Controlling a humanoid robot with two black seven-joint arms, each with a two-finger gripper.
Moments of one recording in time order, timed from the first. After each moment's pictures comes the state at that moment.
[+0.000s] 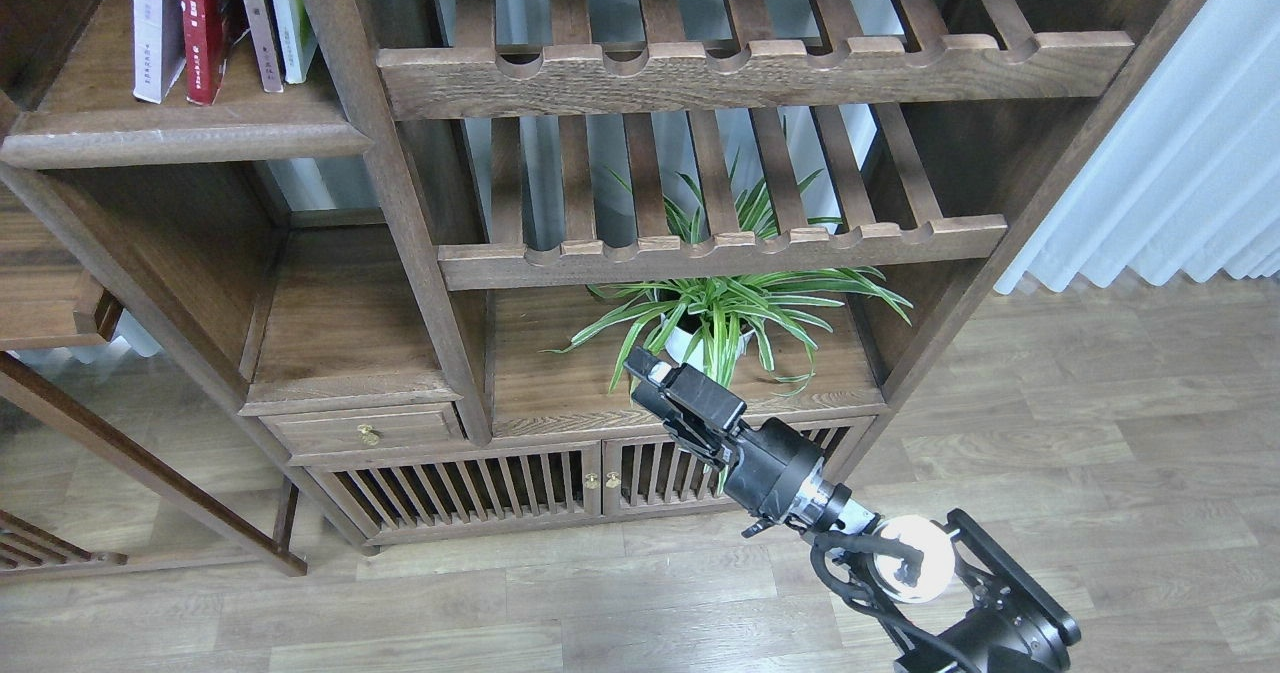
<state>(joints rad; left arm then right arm) -1.14 1.24 -0.32 -1.18 -0.05 -0.49 -0.49 0.09 0.01 1.10 1.19 0.07 0.47 -0.41</state>
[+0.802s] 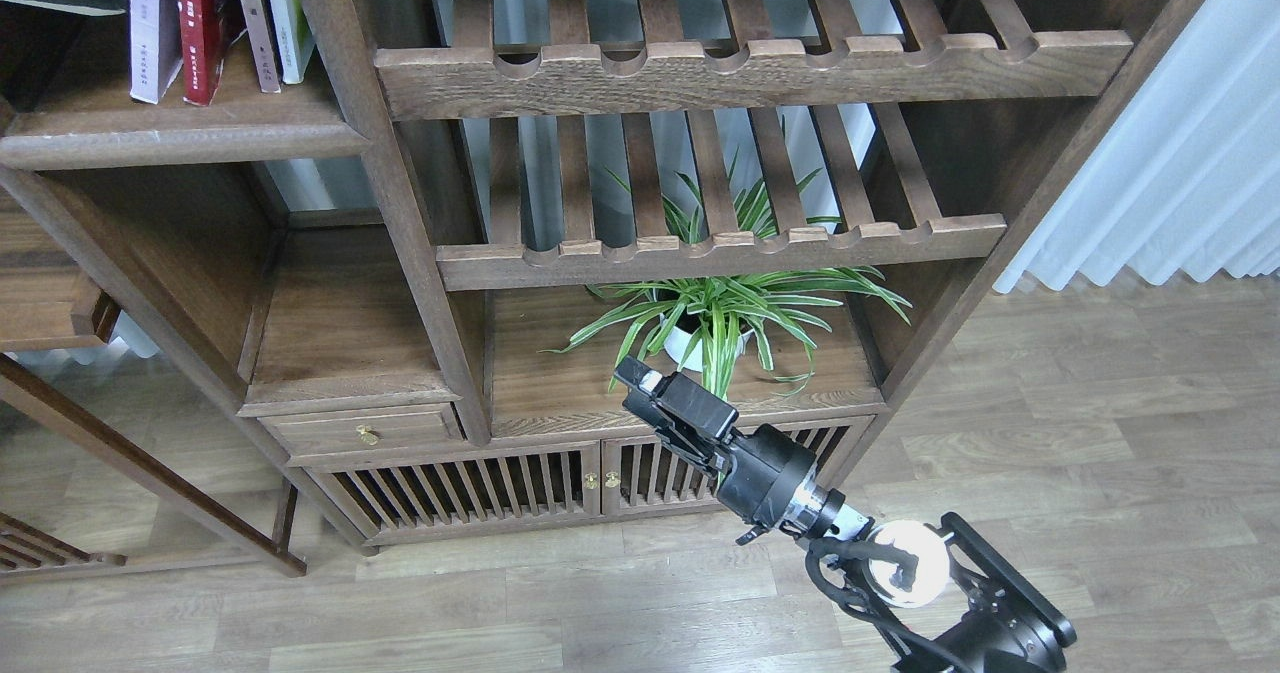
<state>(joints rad) -1.14 1.00 -0.35 -1.01 0.07 -0.49 -0.49 0.08 0.02 1.08 1.19 0.07 0.48 -0.41</state>
